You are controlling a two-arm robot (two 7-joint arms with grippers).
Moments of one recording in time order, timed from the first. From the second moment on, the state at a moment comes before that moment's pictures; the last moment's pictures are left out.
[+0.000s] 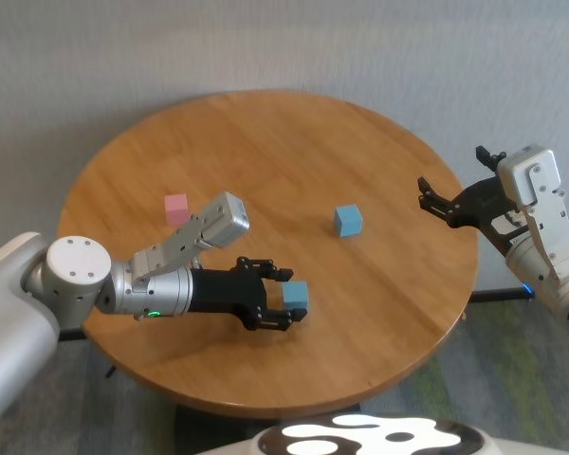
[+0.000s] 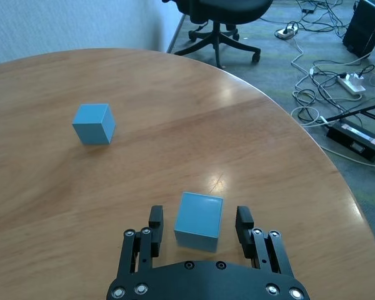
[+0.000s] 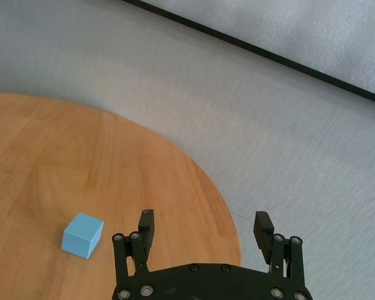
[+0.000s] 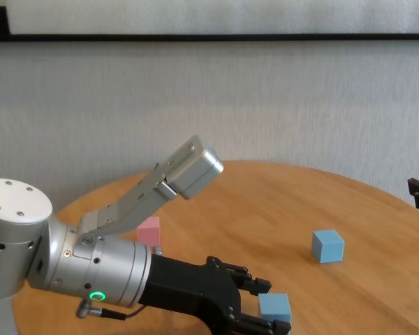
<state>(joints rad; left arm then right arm) -0.64 0.28 0.77 -0.86 -0.22 -0.14 -0.91 0.20 0.60 -0.45 -1.41 0.25 -0.12 -0.03</state>
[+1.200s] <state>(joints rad) -0.48 0.38 0.60 -1.13 -0.28 -0.12 -0.63 0.20 0.60 -0.45 -1.41 0.25 -0.12 -0.03</state>
